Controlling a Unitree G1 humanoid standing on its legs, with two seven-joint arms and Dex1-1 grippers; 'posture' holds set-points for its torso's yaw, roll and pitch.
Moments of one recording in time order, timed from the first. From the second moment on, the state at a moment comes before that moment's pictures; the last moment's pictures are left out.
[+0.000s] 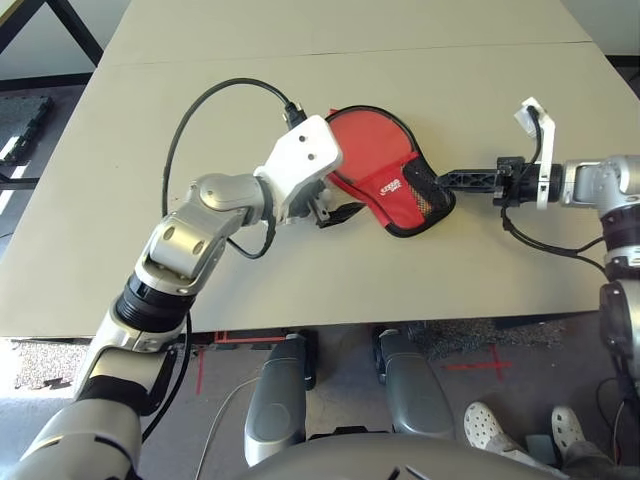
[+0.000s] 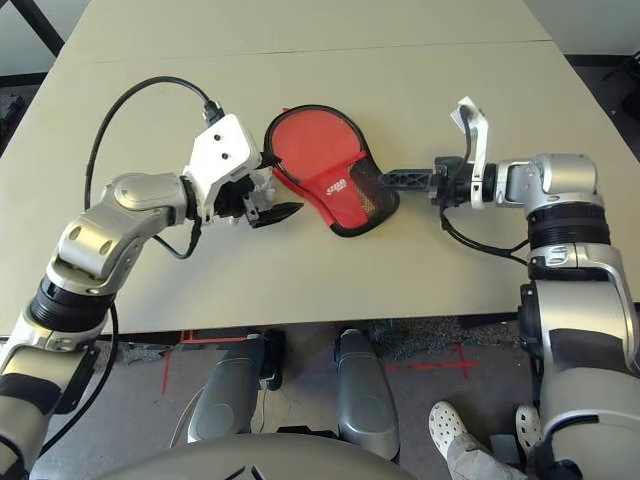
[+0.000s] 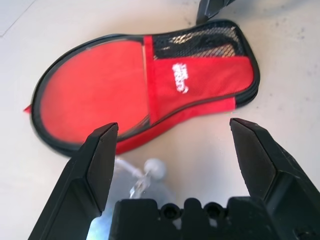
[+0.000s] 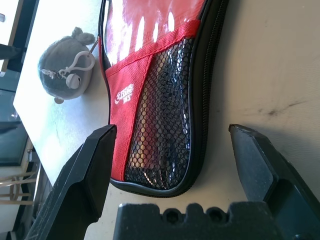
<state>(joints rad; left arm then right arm) -0.62 0.63 -0.22 -0.36 -0.28 0.77 -0.79 -0.89 -0.67 -0.01 0.69 0.38 1.05 1.17</state>
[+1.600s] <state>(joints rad) -0.60 0.72 -0.14 -0.38 -0.31 0.76 -0.83 -0.79 -0.72 0.02 0.47 0.47 1.38 1.10</state>
